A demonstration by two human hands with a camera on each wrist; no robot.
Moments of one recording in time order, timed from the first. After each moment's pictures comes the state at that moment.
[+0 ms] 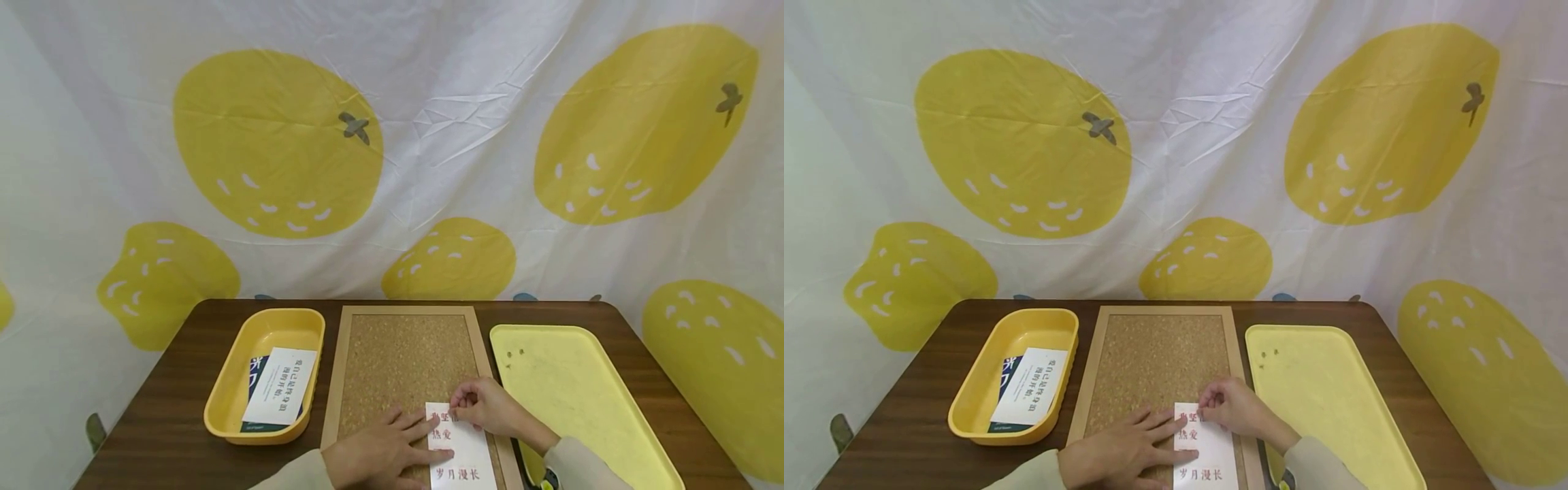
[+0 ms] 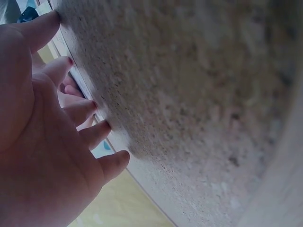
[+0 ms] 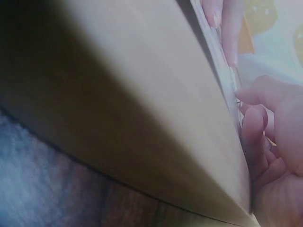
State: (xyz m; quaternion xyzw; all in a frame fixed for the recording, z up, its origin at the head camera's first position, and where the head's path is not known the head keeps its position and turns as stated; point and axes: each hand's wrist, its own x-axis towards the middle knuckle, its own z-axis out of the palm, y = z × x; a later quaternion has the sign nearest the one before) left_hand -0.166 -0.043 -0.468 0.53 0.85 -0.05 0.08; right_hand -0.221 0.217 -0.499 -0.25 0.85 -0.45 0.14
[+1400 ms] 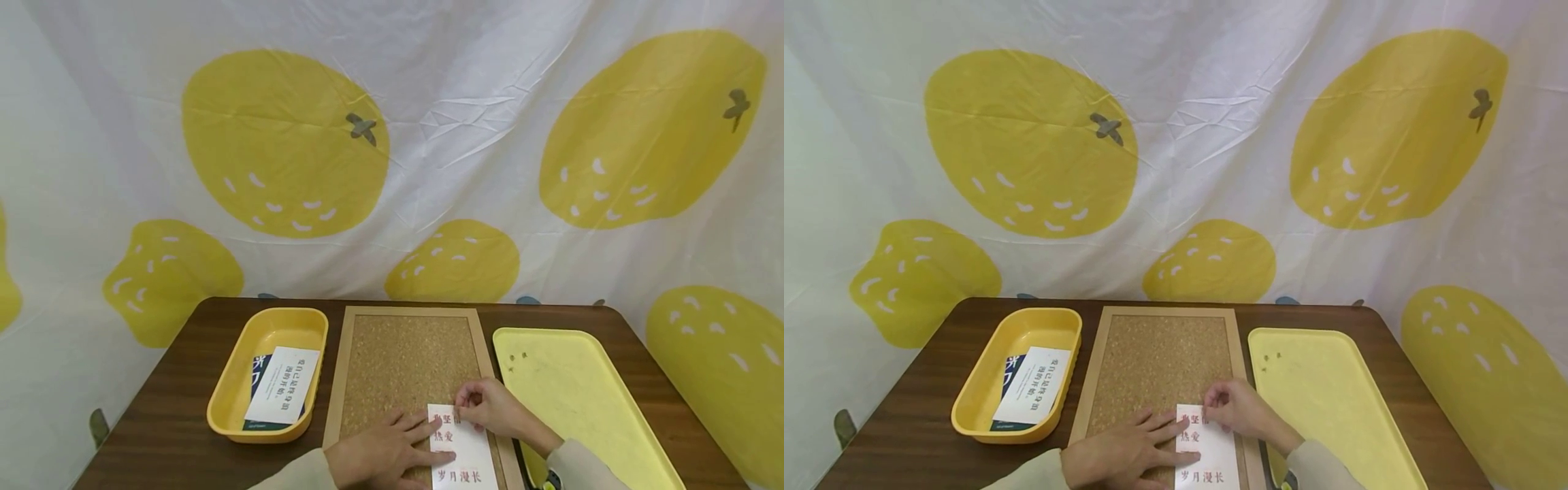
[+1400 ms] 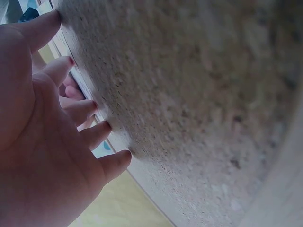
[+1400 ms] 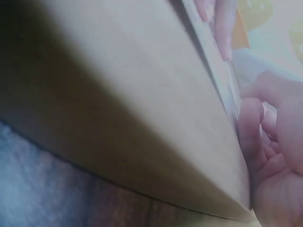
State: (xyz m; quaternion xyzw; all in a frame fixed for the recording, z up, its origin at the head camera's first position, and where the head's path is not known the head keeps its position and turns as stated) left_hand -0.169 -0.042 -0.467 0.52 0.85 -0.05 0.11; right_hand -0.223 0.219 -0.501 -0.25 0.83 -0.48 0.13
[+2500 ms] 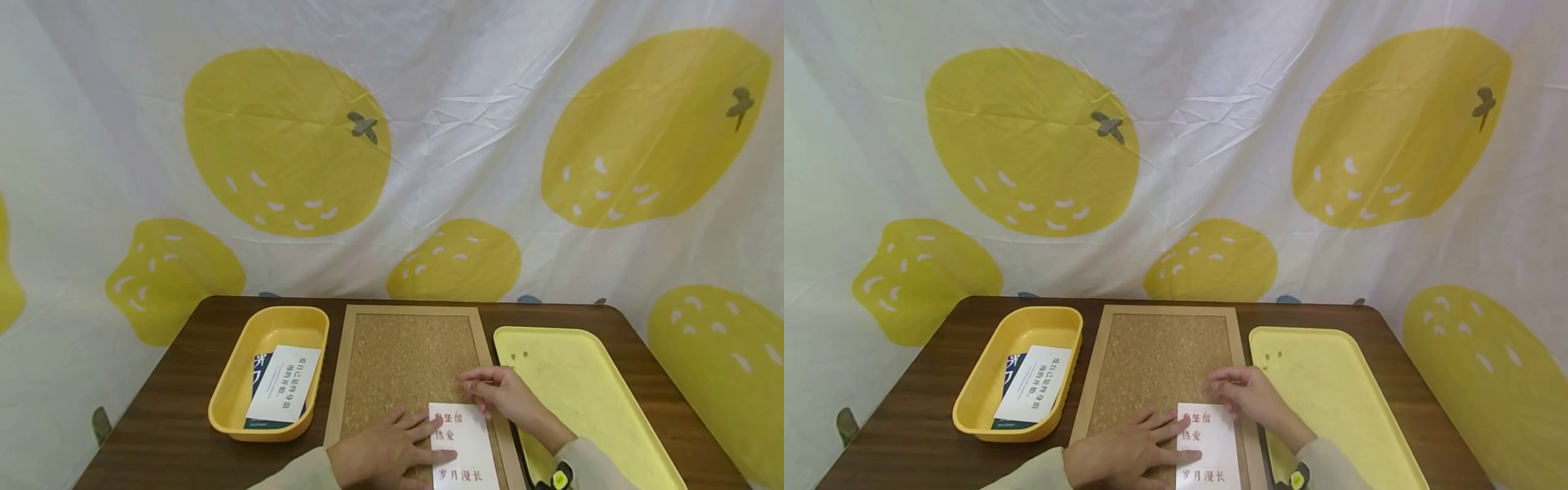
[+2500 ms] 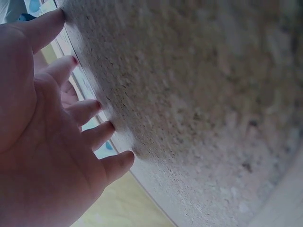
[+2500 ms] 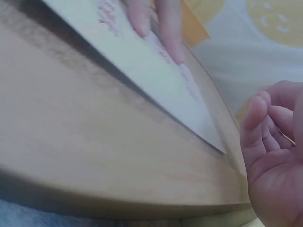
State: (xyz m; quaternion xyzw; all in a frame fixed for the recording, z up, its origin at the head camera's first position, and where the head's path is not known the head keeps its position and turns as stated) left_hand -0.170 -0.038 -0.465 0.50 0.85 -0.03 0.15; right_hand -0.228 0.233 -0.487 -0.16 0.76 -0.61 0.16
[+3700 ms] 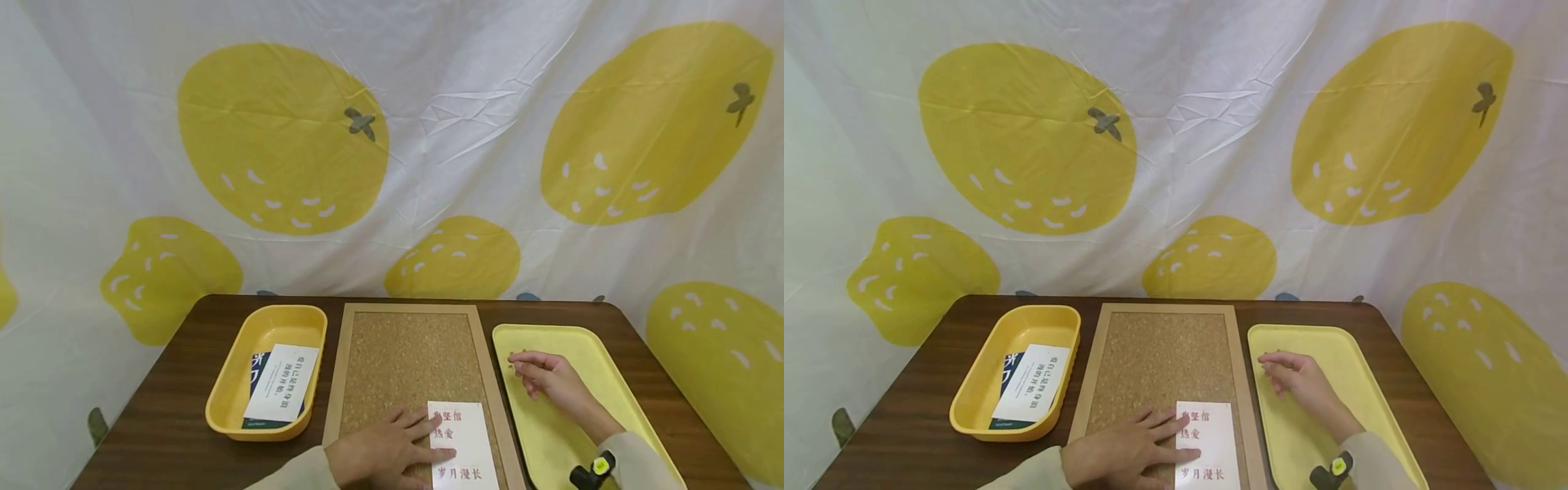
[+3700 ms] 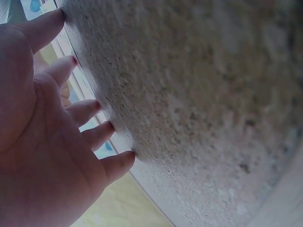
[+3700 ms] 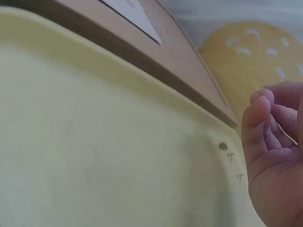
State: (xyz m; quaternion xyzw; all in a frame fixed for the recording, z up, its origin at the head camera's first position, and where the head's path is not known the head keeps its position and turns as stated) left_hand -0.171 -0.040 -0.467 0.50 0.85 -0.02 0.16; right_hand -0.239 0.309 -0.484 -0.12 0.75 -0.65 0.07
